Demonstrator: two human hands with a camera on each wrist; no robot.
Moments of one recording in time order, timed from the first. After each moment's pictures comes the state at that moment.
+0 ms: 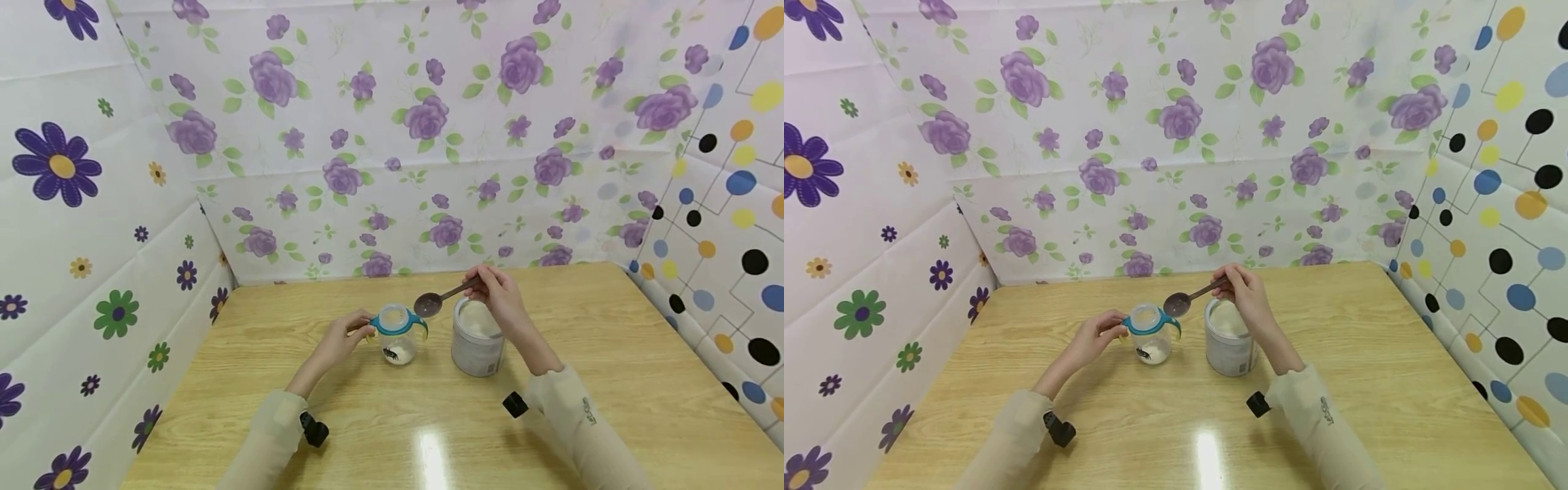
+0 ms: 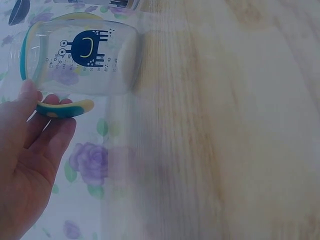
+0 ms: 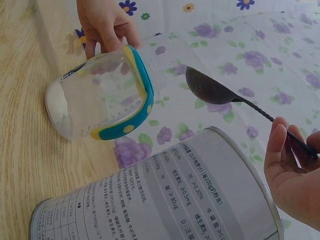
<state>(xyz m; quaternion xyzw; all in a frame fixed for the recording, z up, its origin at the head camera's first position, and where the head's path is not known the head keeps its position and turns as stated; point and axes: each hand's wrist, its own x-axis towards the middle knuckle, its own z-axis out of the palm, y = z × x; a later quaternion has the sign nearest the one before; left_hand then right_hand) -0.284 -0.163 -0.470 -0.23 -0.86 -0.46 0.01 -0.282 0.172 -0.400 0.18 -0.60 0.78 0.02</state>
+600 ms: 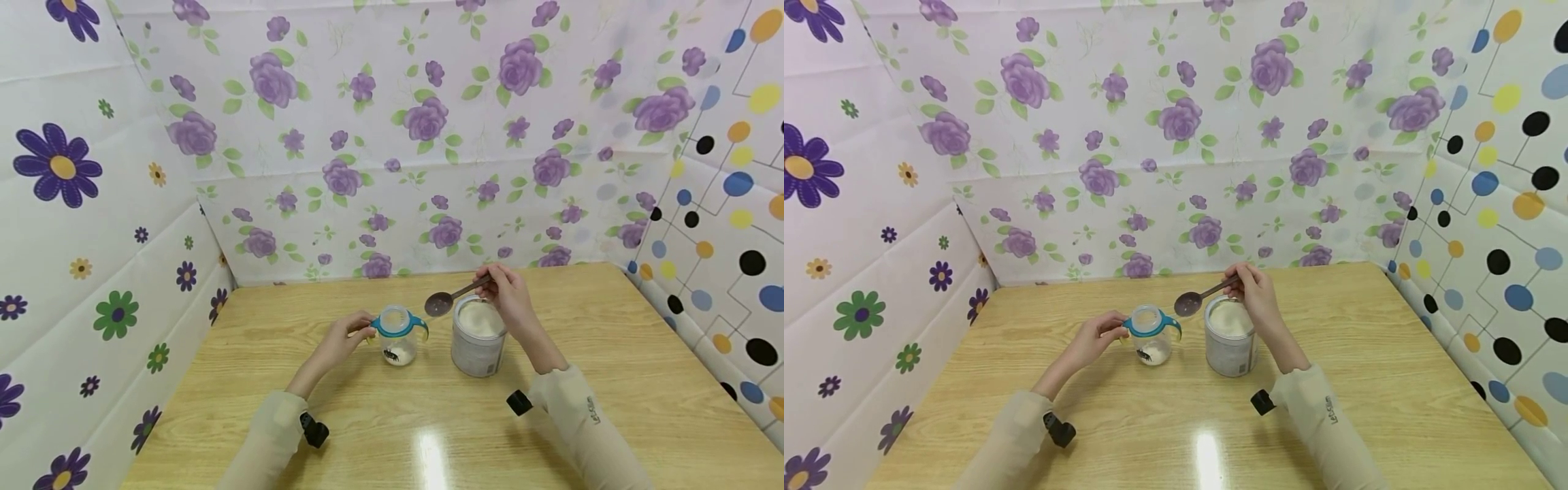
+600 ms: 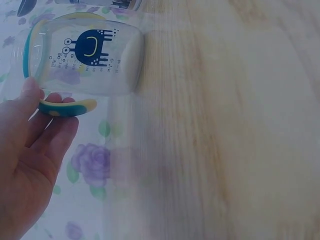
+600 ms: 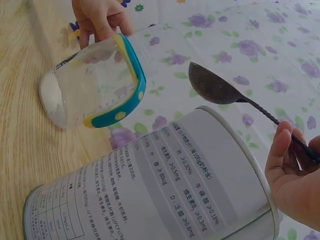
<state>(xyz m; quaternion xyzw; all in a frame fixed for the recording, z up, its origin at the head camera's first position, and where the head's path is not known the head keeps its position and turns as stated) -0.284 -0.163 -0.469 -0.24 -0.86 -0.46 0.00 -0.285 0.184 -0.400 0.16 -0.59 0.79 0.04</state>
